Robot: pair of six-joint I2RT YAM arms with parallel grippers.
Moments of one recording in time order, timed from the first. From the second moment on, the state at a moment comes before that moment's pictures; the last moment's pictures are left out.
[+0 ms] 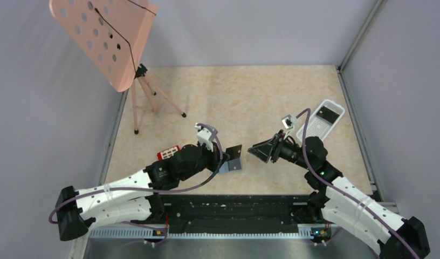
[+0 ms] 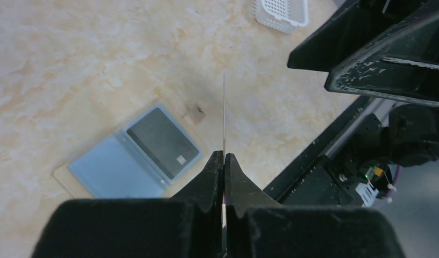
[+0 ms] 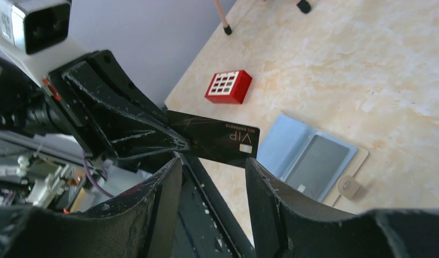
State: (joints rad) left arm -1.09 0.88 0.62 -0.06 -0.24 -0.52; right arm 0.60 0.68 0.37 0.27 -0.40 0.72
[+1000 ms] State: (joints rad) left arm -1.05 0.95 0.73 -0.19 0.31 -0.49; right arm 0.60 0.98 0.59 0.24 -1.08 0.54
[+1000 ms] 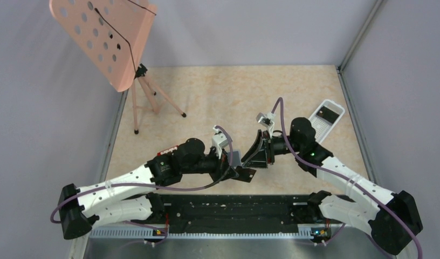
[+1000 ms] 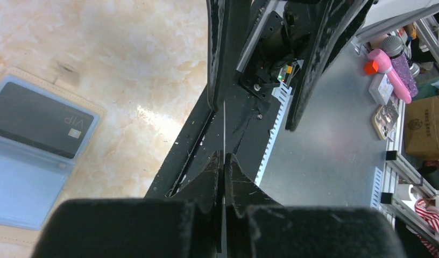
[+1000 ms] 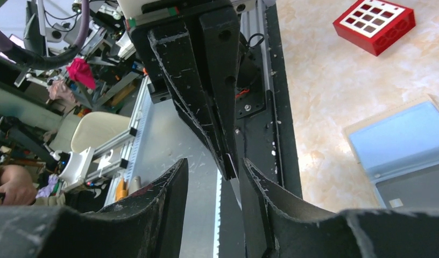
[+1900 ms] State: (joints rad) left arm -0.82 0.95 0.71 0.09 0.41 -0.63; right arm 0.62 0.93 0.54 0.47 -0.57 0.94
